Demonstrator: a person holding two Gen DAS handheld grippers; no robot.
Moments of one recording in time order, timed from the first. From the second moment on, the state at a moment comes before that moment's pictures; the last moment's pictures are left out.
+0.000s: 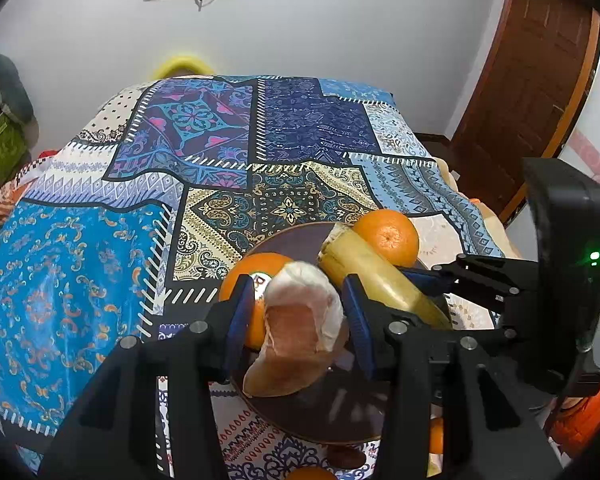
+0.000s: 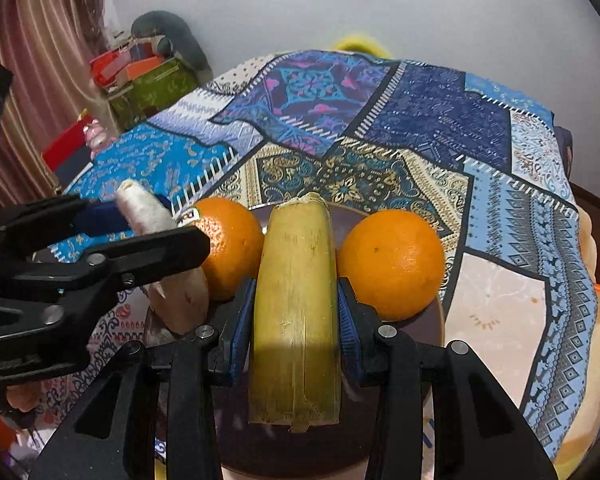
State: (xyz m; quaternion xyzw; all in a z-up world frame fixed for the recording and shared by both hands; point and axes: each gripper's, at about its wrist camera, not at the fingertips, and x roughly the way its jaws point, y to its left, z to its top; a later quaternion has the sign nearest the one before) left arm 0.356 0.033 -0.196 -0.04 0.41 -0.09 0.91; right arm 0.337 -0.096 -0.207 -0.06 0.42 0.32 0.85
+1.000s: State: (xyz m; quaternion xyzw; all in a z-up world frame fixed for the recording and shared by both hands) left arm 0.312 0.049 -0.173 -0.03 0.41 -0.06 0.91; right arm 0.310 -0.114 -0.198 -0.09 0.44 0.28 0.85
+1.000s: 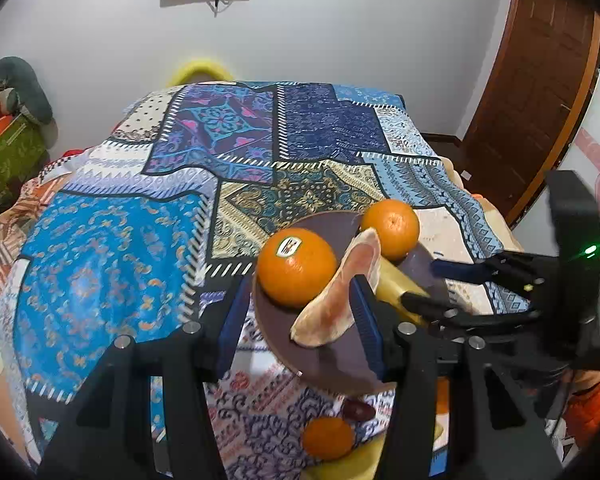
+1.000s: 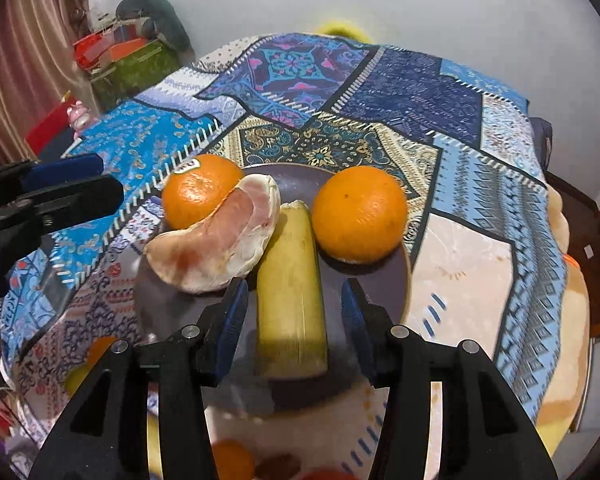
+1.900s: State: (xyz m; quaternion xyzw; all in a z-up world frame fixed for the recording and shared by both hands) left arm 0.233 0.076 -0.248 0.02 0.51 -0.02 0.86; right arm 0.187 -0.145 -0.204 -0.08 0.45 0.26 0.85
